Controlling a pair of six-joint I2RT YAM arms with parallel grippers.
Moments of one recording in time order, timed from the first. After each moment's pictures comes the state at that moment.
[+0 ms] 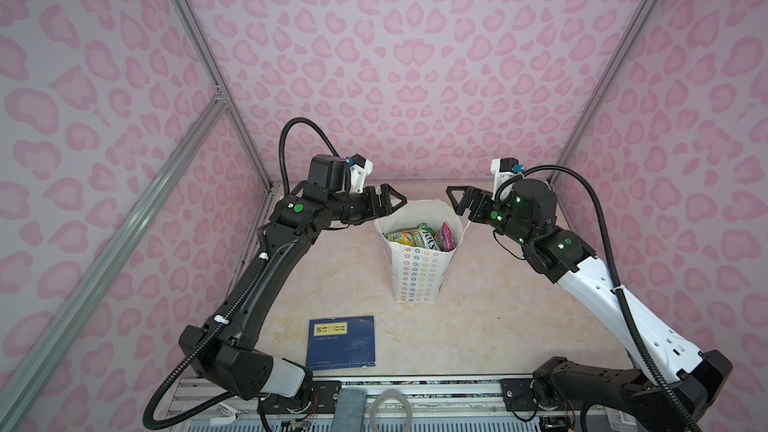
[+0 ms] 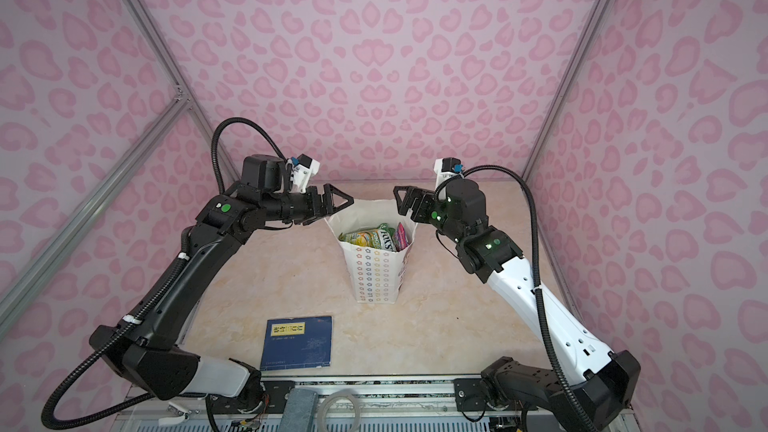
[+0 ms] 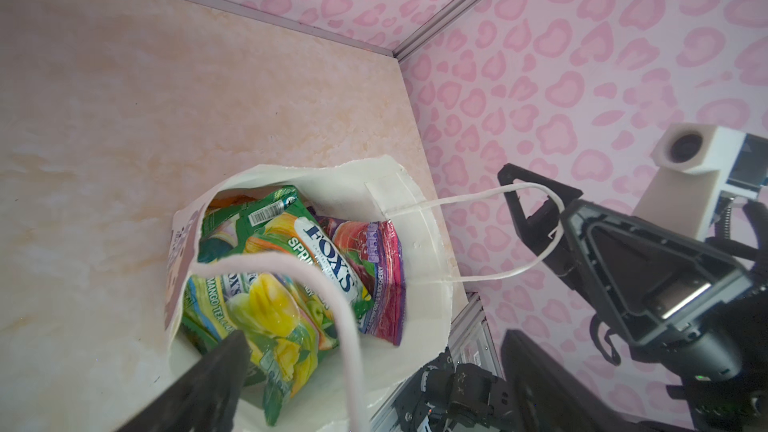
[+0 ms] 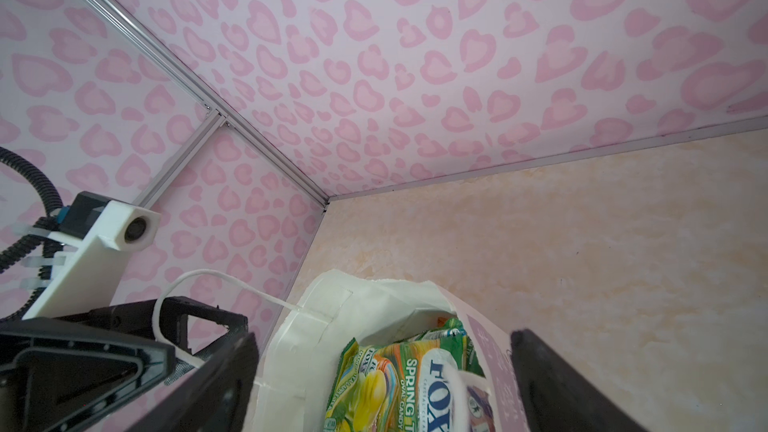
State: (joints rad) left arm -0.40 1.44 1.63 -0.80 0.54 -0.57; right arm 0.51 1.22 1.27 -0.30 -0.05 0.62
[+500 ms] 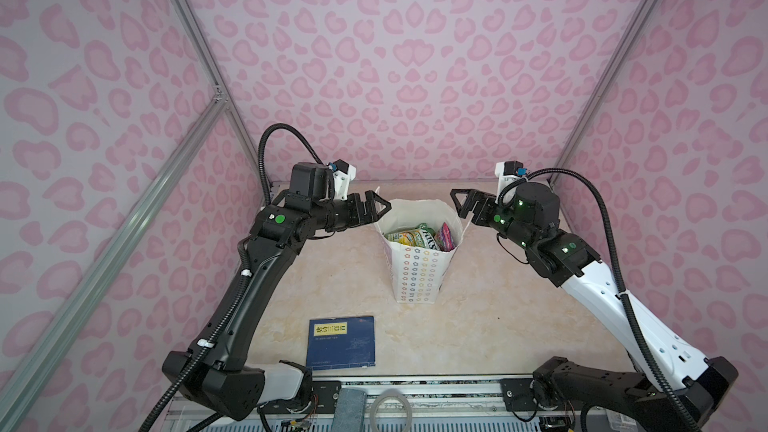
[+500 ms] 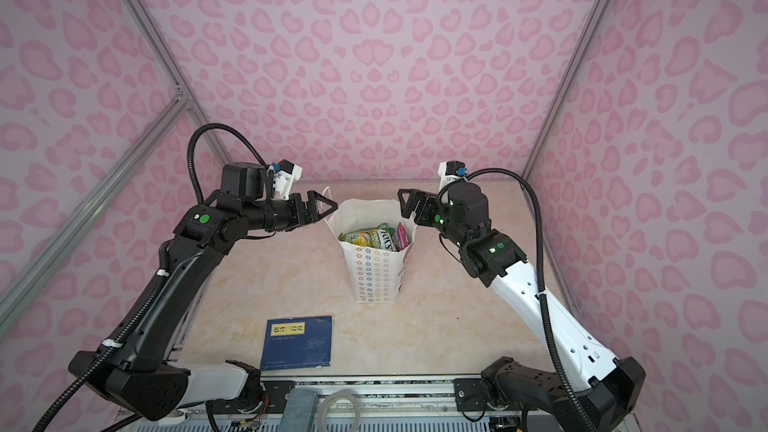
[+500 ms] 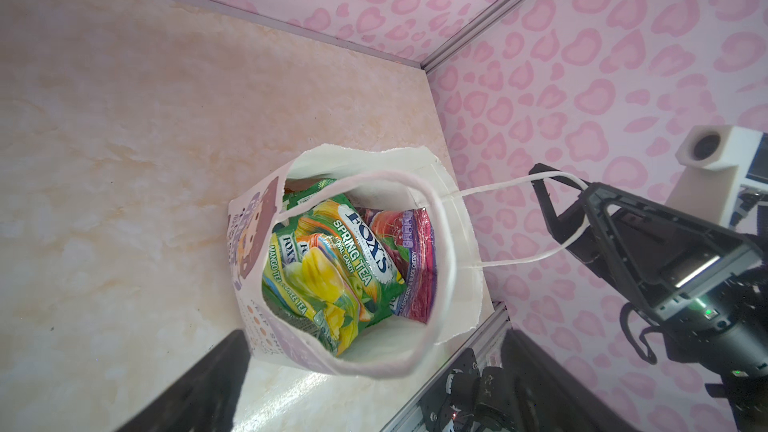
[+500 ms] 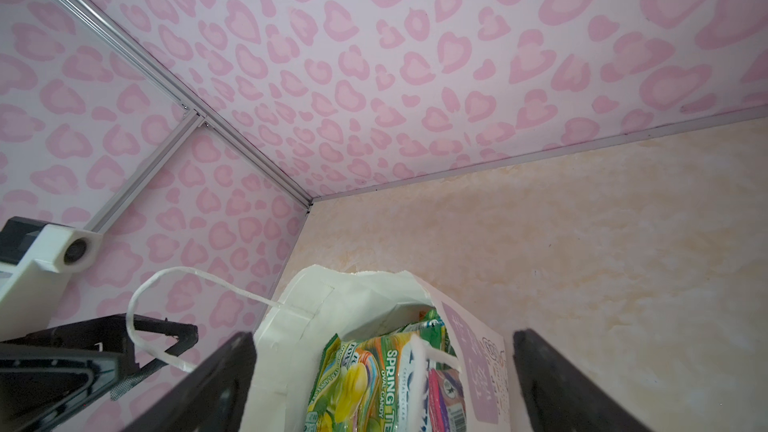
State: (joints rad) left arm -0.33 1.34 1.57 -0.86 0.50 -0.52; right arm 0.51 1.19 1.25 -0.35 0.00 0.60
